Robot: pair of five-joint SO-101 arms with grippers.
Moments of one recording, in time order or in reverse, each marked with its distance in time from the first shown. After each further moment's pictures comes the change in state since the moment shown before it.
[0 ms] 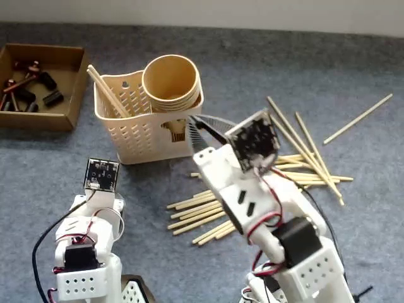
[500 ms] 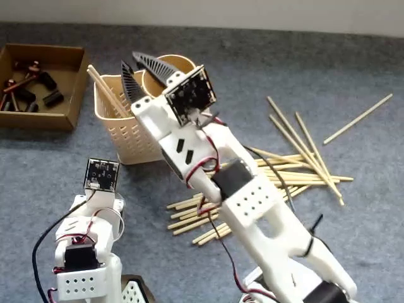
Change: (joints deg) left arm 0.0 0.0 0.0 0.0 0.0; right arm -9.5 34.5 -15.9 -34.6 0.0
